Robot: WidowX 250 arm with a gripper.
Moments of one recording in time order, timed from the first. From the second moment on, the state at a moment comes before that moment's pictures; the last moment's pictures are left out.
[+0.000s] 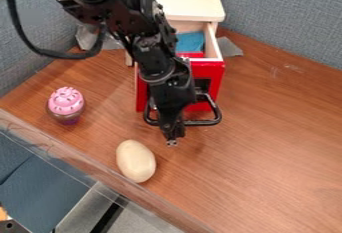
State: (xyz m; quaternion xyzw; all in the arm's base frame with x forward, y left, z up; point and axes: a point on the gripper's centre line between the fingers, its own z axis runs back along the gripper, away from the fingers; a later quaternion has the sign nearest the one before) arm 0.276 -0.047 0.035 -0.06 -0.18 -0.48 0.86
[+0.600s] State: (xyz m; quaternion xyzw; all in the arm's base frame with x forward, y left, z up) arm 0.265 -0.050 0.039 -0.07 -0.18 -0.49 0.85
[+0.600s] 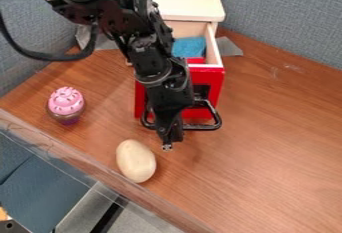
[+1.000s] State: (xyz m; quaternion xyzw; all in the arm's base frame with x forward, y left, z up) arm 0.259 -0.052 0.039 -0.08 -0.17 -0.49 0.85
